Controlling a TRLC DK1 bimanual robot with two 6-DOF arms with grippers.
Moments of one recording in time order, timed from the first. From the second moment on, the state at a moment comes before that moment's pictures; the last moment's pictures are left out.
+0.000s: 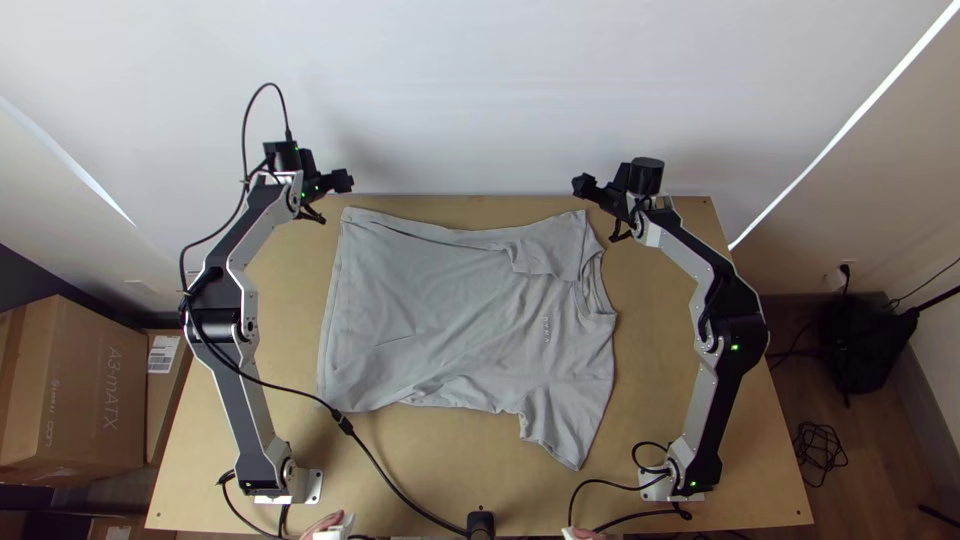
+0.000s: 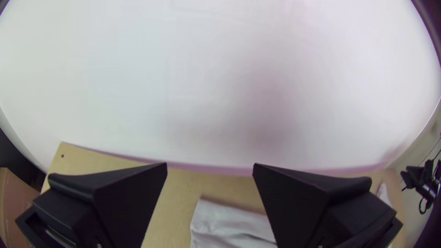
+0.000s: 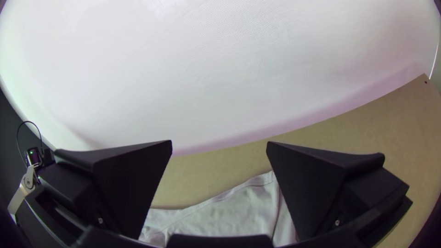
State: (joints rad) left arm 0.06 2.21 1.95 -0.29 0.07 -0.13; right arm 0.13 2.14 1.65 0.04 -0.25 0.48
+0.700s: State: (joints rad) left arm 0.11 1.47 1.57 -0.64 0.22 -0.11; right arm -0.07 1.36 1.46 -0.66 -0.31 0.48
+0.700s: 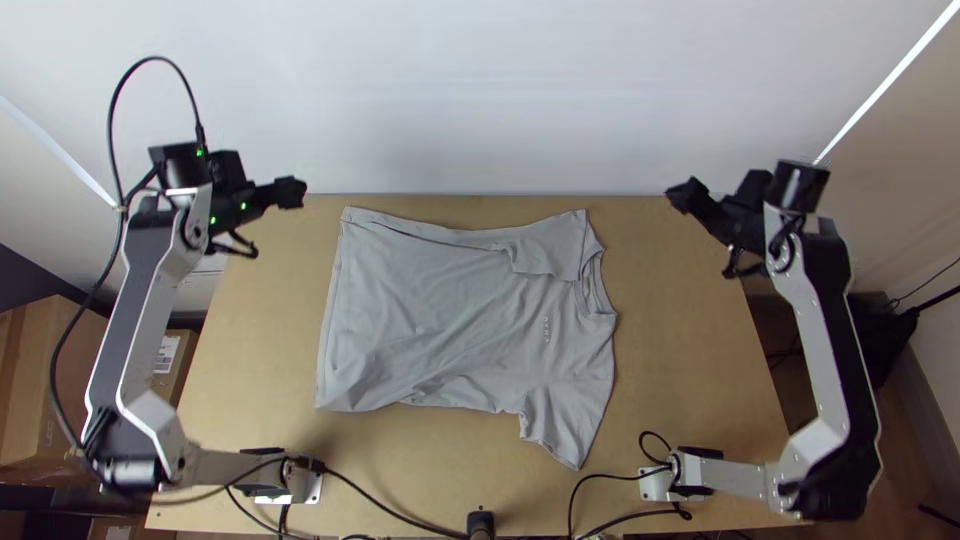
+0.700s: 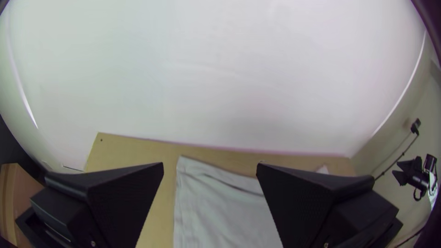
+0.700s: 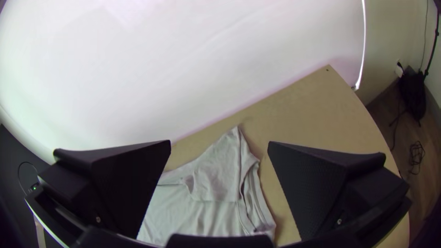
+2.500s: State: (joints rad) left arm 0.06 0.88 1.01 -1.10 0.24 0.30; right arm 0.21 1.36 0.70 -0.80 -0.32 0.34
